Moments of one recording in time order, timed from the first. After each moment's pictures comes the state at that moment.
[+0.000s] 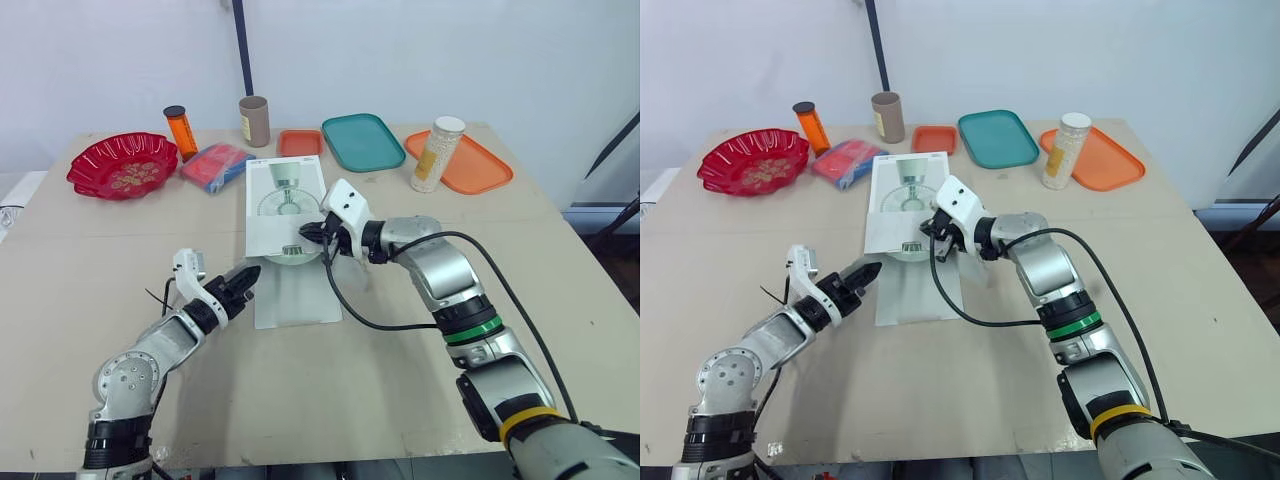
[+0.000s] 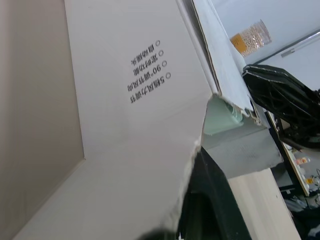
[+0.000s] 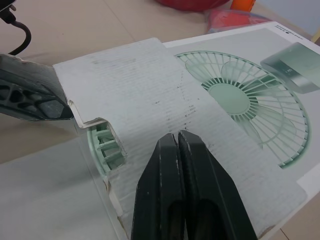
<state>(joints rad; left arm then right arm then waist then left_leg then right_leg) -0.19 0.24 0.23 -0.21 -1.16 0.81 -0.06 -0.84 -0.31 0.26 0.20 0.07 0.48 0.83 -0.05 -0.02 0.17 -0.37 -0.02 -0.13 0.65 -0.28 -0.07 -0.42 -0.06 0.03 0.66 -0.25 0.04</state>
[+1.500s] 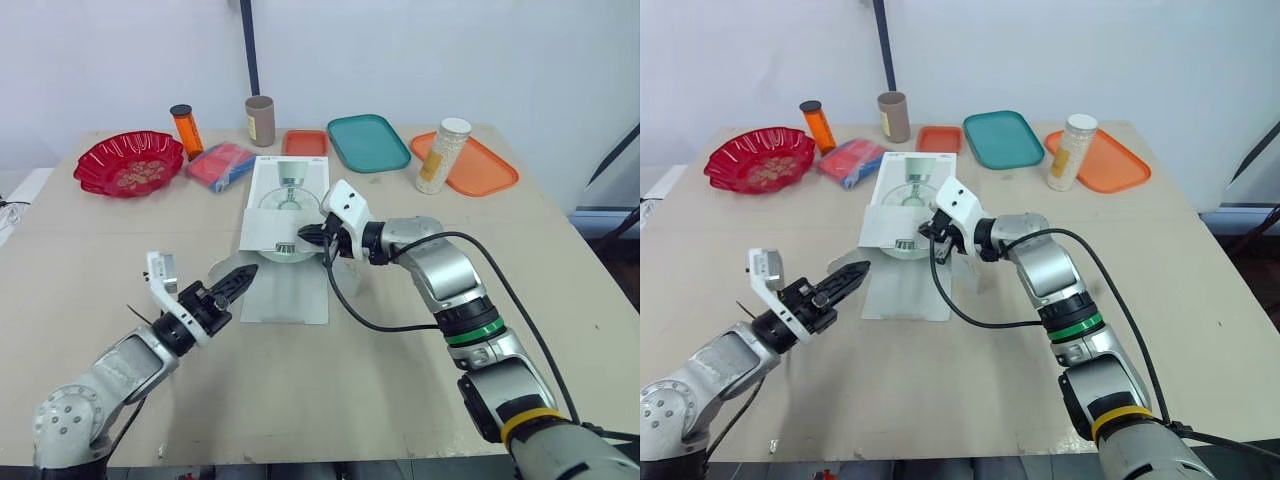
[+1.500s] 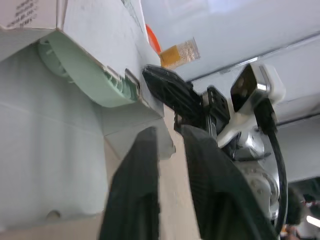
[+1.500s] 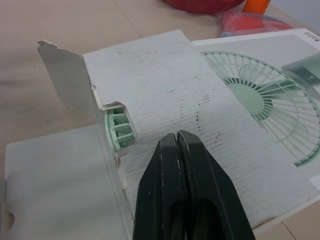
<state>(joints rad) -0.03 0.39 0.22 -0.44 -1.80 0.73 0.20 -0.83 -0.32 0.27 0.17 0.08 0.51 0.85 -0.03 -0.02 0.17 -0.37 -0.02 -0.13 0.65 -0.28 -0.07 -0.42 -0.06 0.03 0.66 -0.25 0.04</state>
